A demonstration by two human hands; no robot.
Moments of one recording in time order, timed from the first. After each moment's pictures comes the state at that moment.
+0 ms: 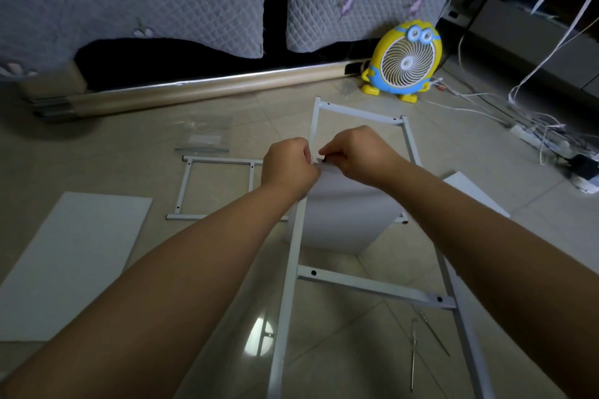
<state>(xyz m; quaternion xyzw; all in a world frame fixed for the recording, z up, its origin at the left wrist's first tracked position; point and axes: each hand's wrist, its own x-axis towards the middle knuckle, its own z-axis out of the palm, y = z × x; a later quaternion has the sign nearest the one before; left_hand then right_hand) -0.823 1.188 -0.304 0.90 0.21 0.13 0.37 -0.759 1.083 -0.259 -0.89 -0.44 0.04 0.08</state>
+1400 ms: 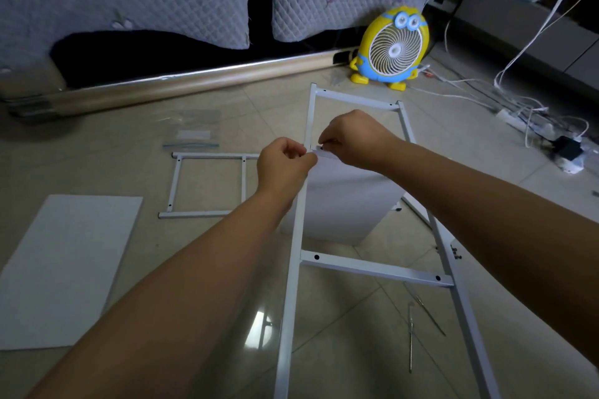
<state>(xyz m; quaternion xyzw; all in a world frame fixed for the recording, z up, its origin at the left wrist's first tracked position) -0.834 1.175 -0.316 0.69 0.27 0.17 0.65 -0.754 1.083 -0.254 -0.90 -0.44 0.03 -0.01</state>
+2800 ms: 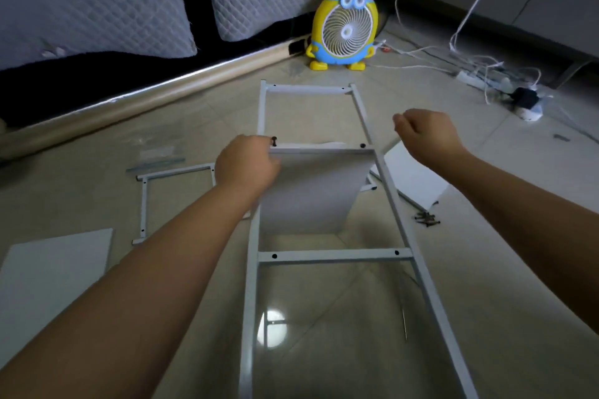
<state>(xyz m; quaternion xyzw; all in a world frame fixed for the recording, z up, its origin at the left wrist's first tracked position) -0.822 1.176 -0.292 0.96 0.15 0.06 0.23 -0.729 0.941 -0.270 -0.97 -0.15 -0.07 0.18</state>
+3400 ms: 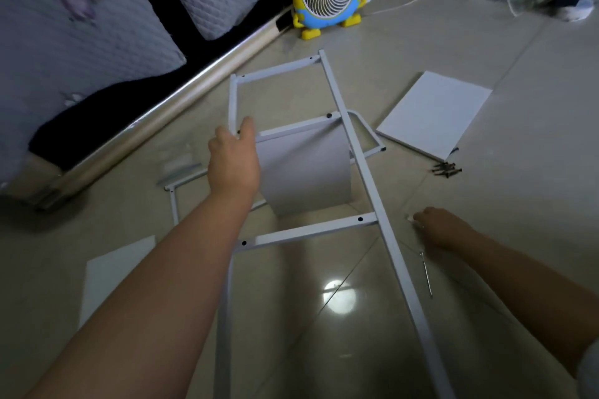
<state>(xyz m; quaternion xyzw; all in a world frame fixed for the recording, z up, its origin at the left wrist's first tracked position) -0.826 1.135 -0.294 0.99 0.17 0.04 0.01 -0.800 0.829 -0.494 -0.95 -0.14 0.28 -0.01</state>
